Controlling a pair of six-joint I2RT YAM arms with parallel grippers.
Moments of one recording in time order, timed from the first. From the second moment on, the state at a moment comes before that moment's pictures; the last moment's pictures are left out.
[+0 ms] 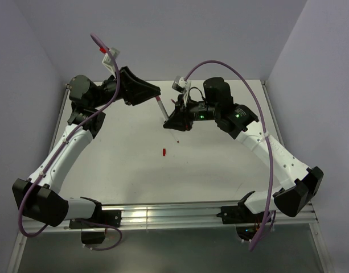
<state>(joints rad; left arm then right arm) -0.34 1.32 1.28 0.46 0.96 -0.93 0.63 1.35 1.45 -0.49 -0.72 -0.01</state>
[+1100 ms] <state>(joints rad) -0.40 1.25 1.10 0.55 0.86 -0.88 0.64 1.36 1.47 -0.67 -0.75 0.08</state>
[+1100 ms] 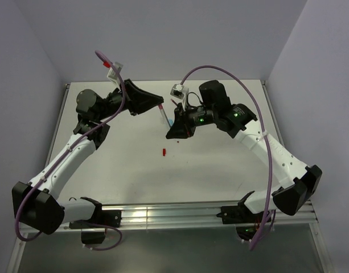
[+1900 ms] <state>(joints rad) -0.44 1.21 0.97 0.63 0.75 -0.89 0.64 1.41 1.57 -0.86 -0.70 0.01</state>
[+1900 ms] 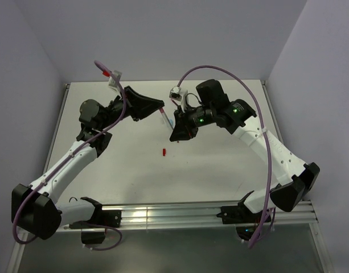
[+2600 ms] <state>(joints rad) -0.47 1.19 0.78 0.92 0.59 -1.21 0.64 1.42 1.61 -0.93 -0.71 0.02</state>
